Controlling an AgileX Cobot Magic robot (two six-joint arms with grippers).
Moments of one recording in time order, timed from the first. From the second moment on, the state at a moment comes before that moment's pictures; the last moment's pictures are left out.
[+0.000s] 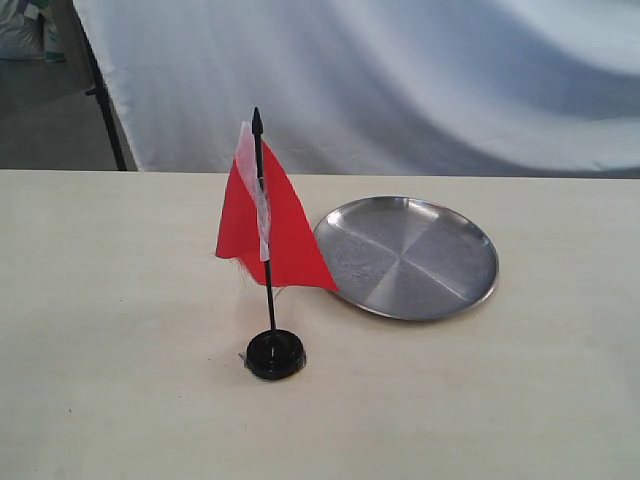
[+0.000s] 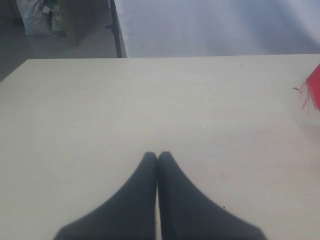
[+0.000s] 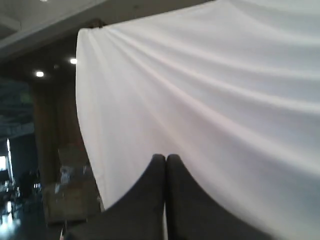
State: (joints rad) left arm 0.14 0.00 0.00 0.02 0.36 0.01; right arm 0.15 0.11 -0.13 -0.51 -0.43 0.84
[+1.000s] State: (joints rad) left arm 0.14 0.00 0.00 0.02 0.36 0.01; right arm 0.25 1.28 -0.46 -1.14 -0.76 0.85
